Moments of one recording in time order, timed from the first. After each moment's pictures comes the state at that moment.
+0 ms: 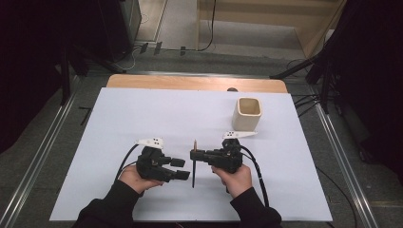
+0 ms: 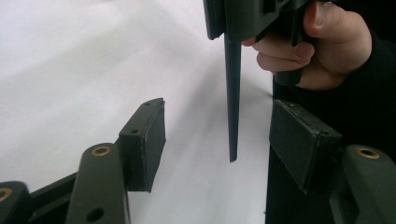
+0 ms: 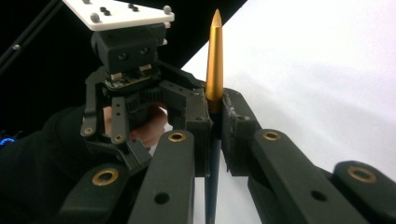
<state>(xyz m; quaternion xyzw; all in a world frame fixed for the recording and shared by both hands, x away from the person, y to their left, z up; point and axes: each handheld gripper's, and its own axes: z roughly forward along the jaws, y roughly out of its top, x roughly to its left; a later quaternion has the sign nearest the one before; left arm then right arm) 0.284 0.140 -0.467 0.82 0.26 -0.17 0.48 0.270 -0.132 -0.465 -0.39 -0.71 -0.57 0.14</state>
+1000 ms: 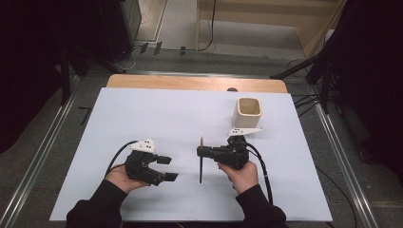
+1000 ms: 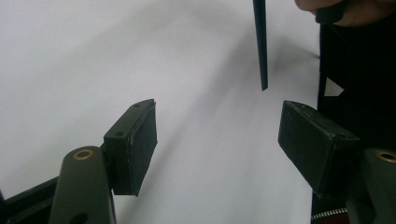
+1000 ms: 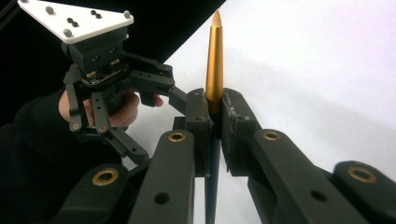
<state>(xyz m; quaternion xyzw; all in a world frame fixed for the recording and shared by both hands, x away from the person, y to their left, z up) 0.280 0.163 -0.462 0.87 0.24 -0.07 0.43 0.276 -0.147 -0.459 -0.40 -0.72 -0.55 0.10</state>
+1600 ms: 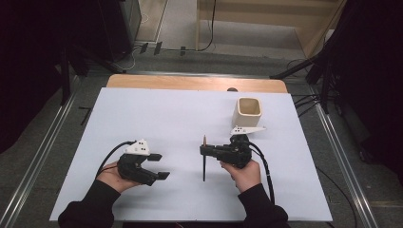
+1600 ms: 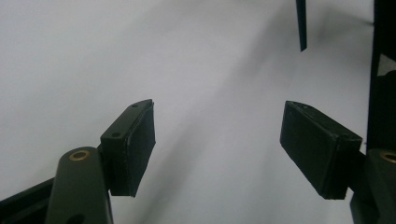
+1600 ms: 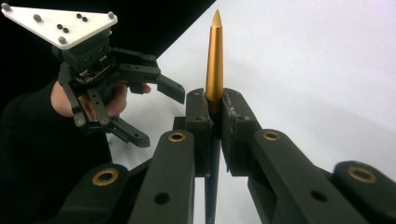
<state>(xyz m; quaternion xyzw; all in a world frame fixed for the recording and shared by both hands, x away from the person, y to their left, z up) 0.279 0.180 -0.462 0.89 0.23 0.00 0.39 0.278 -0.154 -0.458 -0.41 -0.73 -0.54 0.09</state>
